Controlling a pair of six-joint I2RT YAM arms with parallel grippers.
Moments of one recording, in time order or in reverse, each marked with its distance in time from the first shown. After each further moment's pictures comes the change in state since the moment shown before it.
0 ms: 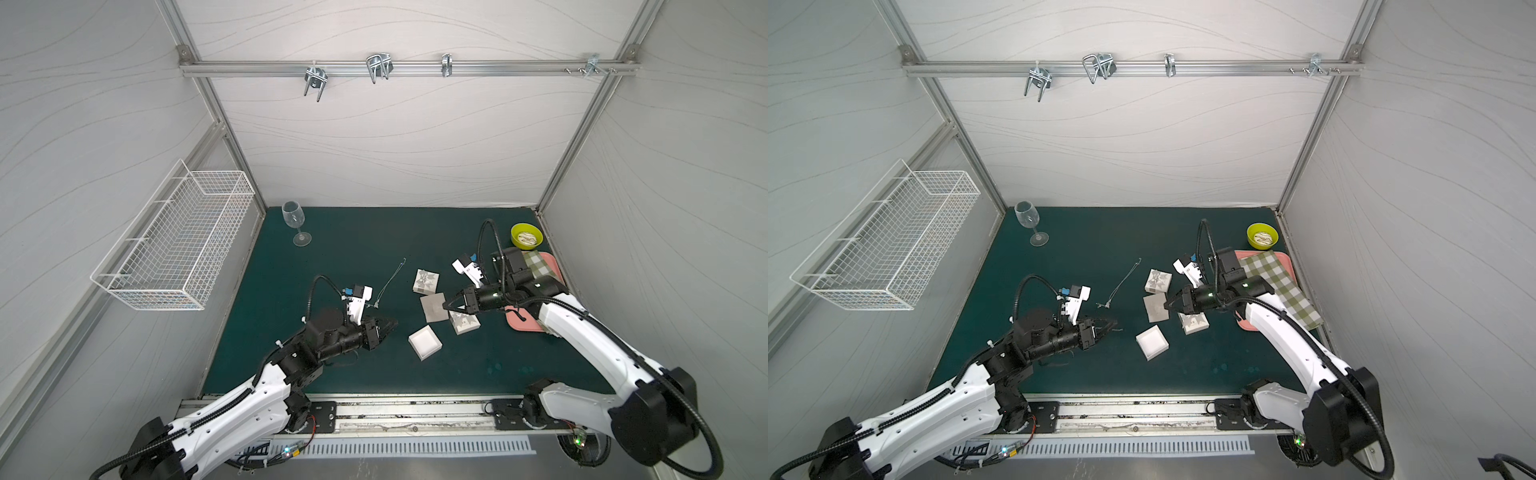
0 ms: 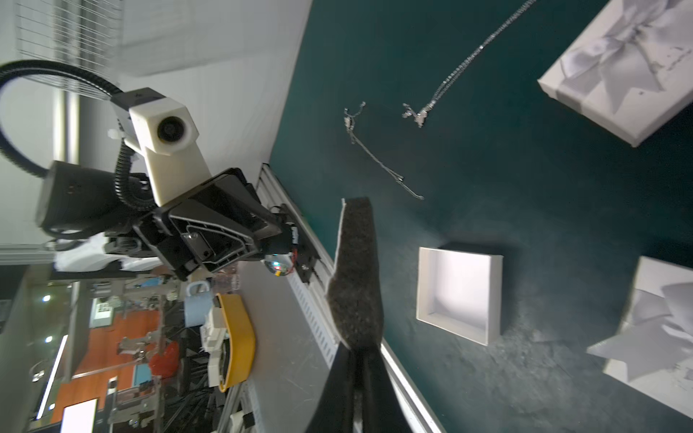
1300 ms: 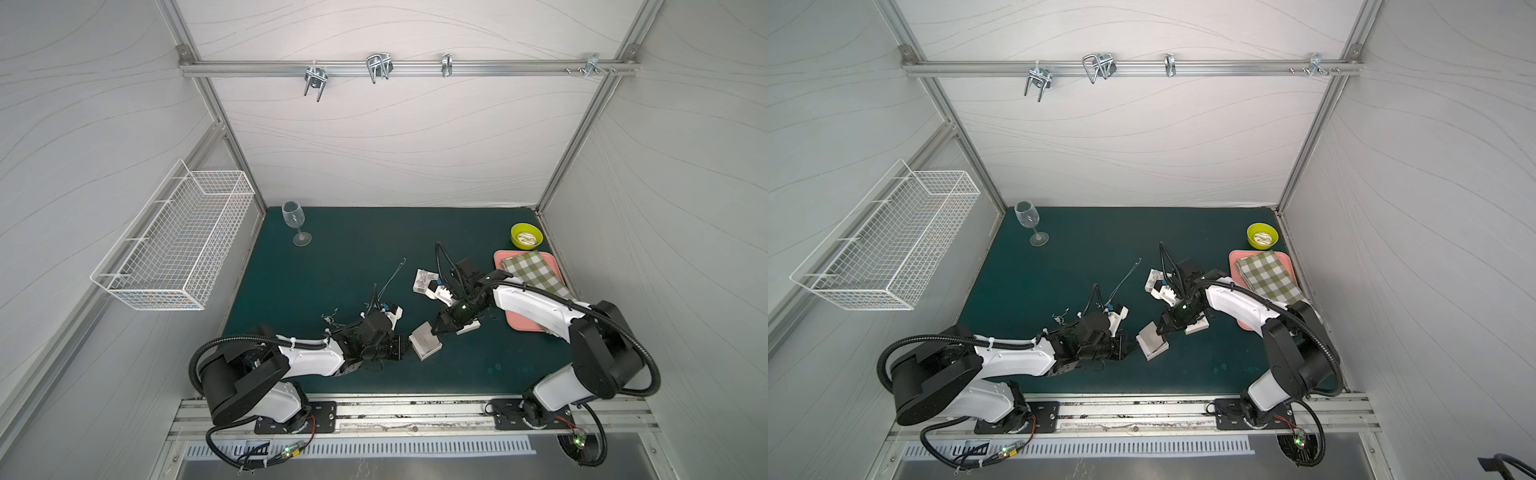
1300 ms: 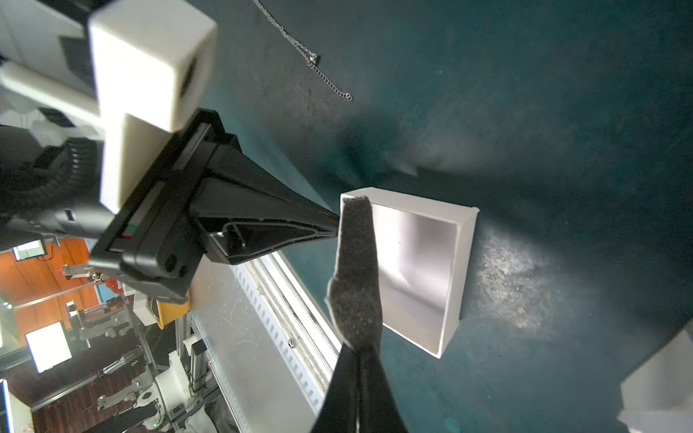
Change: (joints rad) left arm -0.172 0.673 0.078 0.226 -0.110 0.002; right arm 0.148 0.343 0.027 -0.063 0.111 -0.154
